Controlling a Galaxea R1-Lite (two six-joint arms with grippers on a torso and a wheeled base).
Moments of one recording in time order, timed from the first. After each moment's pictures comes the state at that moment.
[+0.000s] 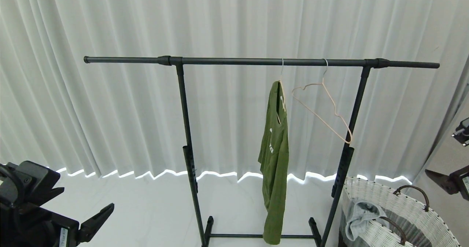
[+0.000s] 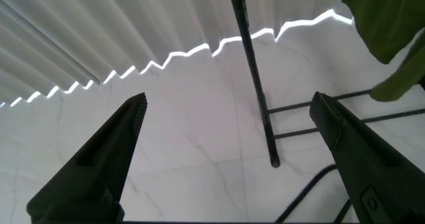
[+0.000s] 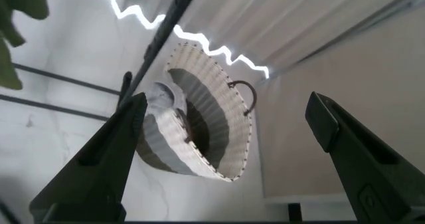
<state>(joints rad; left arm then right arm) -0.01 1.03 -0.25 -0.33 -0.03 0.34 0.10 1.14 -0.61 -0.09 -0.22 -0.44</state>
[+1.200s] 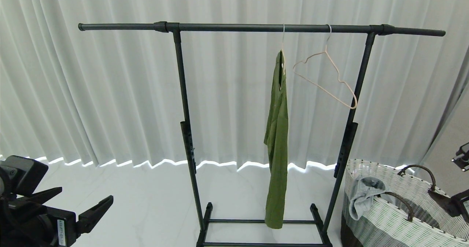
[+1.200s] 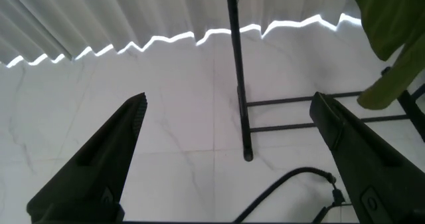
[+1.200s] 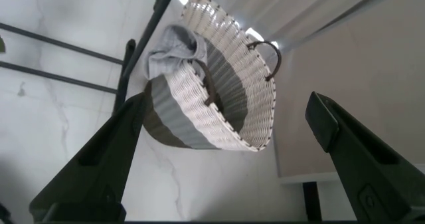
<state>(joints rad) 0.00 1.03 -0.27 -0.33 -0.03 0.19 0.07 1.11 -0.46 -0.17 -0.22 -0.44</state>
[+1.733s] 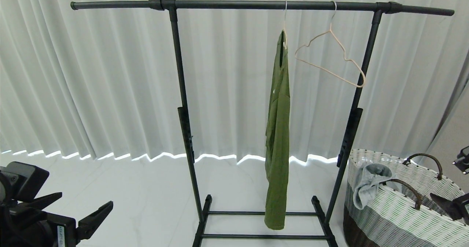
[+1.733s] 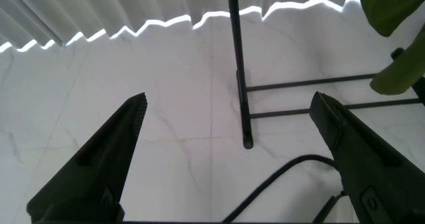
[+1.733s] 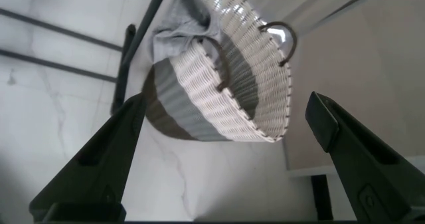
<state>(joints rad) 0.00 1.02 -0.24 -0.33 -0.03 0.19 0.05 1.10 -0.44 -0.17 -0.22 -0.45</state>
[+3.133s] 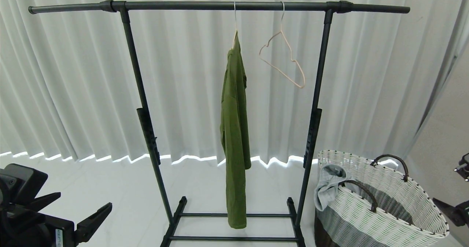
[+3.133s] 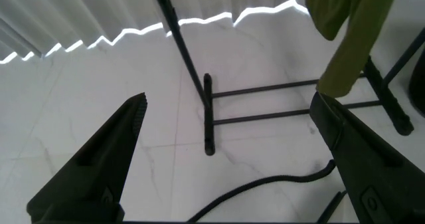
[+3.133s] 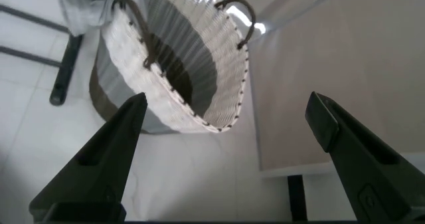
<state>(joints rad) -0.01 1.00 -0.24 -0.33 -0.03 0.22 0.05 1.07 -0.41 -0.17 -0.22 -0.47</state>
